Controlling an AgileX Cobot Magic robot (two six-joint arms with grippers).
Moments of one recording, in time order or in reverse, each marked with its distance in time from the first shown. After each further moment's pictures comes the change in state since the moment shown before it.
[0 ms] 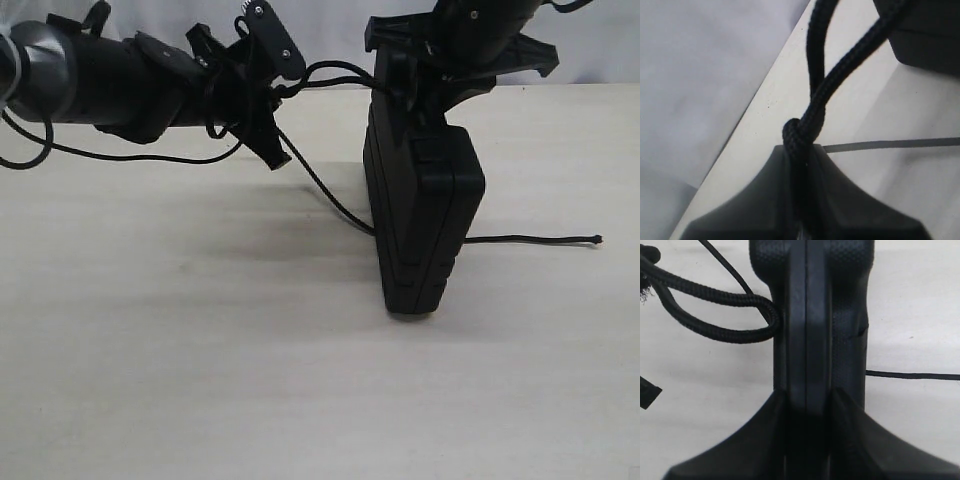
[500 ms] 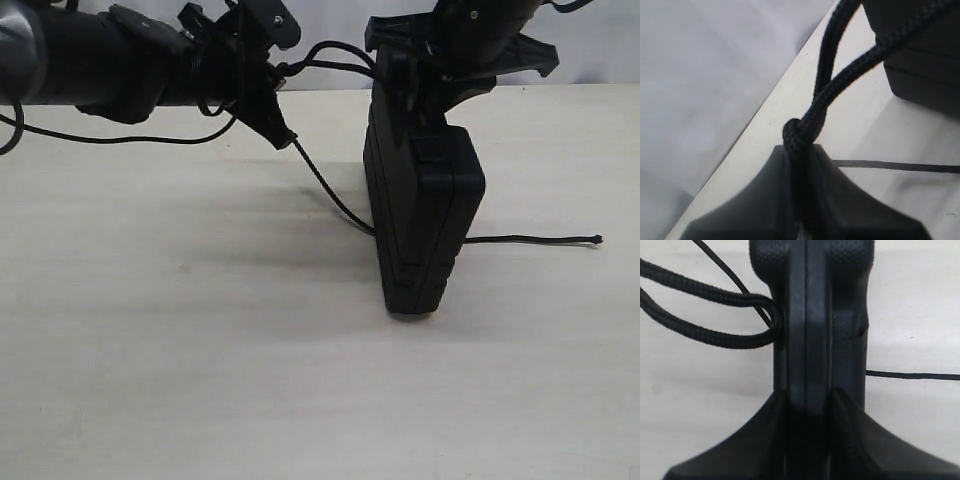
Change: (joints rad) left arm 0.000 -0.064 0.000 -0.093 0.045 0.000; right arm 0.000 0.000 0.000 0.000 0.000 0.000
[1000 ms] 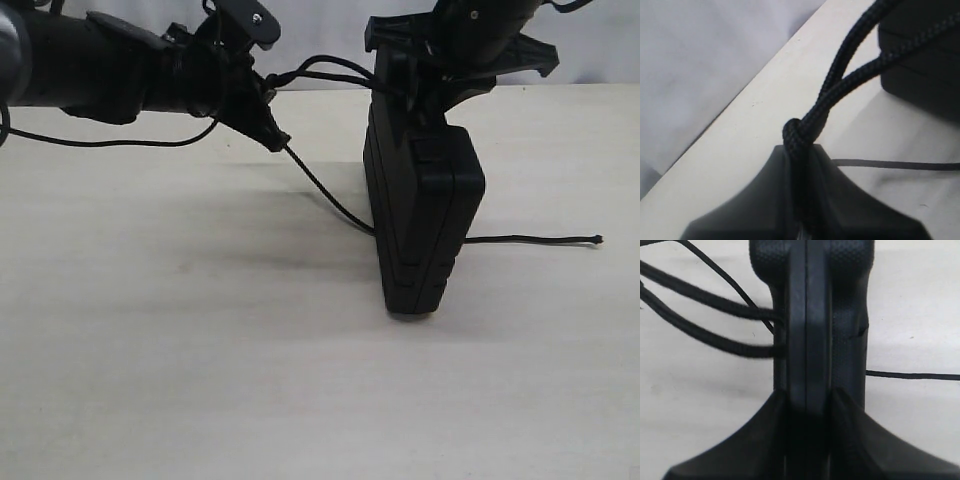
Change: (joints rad) left arm 0.038 -0.002 0.026 -0.101 0.084 0.004; right arm 0.000 0.000 0.000 0.000 0.000 0.000
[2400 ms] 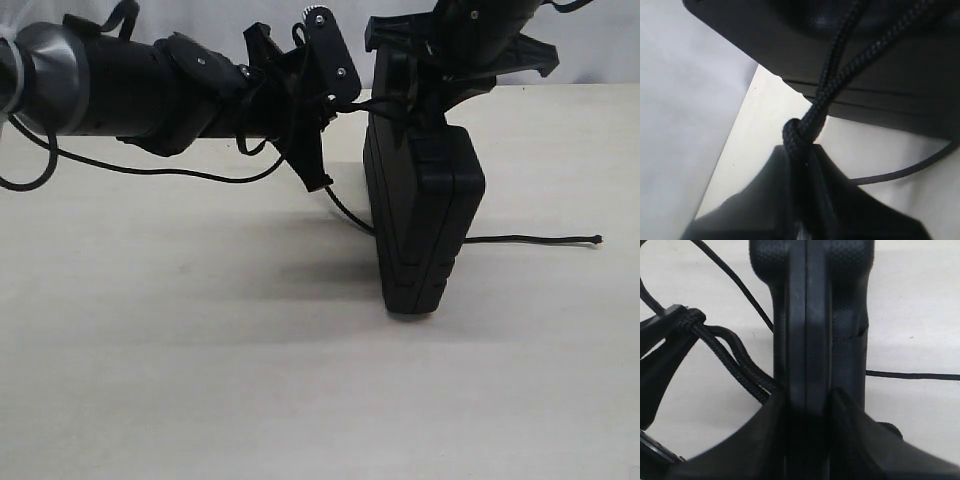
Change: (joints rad) left arm -0.164 0.000 0.000 0.246 -0.075 0.022; right arm 0.000 0.000 0.000 0.000 0.000 0.000
